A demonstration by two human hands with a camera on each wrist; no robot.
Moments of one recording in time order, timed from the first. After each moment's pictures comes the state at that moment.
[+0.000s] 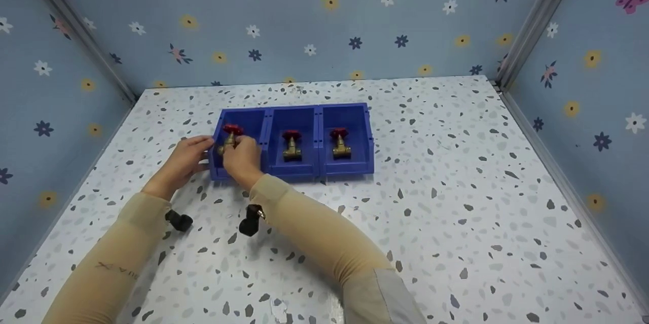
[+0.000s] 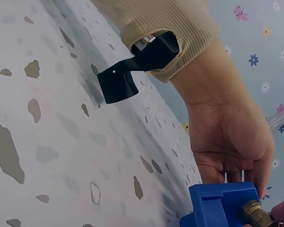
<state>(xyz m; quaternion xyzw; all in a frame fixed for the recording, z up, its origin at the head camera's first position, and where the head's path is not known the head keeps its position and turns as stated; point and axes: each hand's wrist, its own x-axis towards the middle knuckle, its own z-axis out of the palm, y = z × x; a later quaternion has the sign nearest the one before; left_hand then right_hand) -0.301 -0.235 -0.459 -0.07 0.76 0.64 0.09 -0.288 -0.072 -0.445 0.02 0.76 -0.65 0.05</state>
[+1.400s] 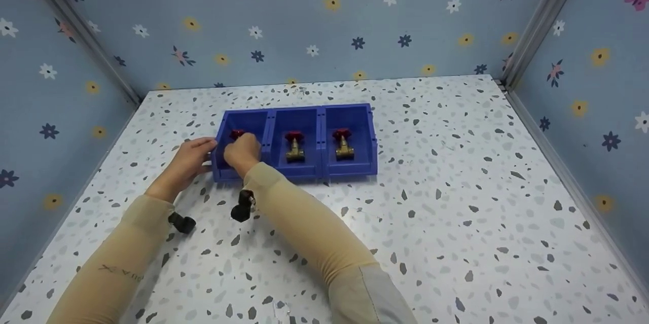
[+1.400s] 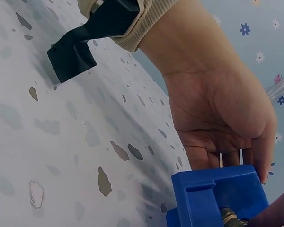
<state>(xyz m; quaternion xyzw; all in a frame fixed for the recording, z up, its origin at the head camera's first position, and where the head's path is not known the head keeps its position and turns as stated) -0.299 -0.234 -0.458 -0.07 0.77 0.63 0.08 -0.313 -0.089 -0.440 0.10 0.83 -0.55 0.08</state>
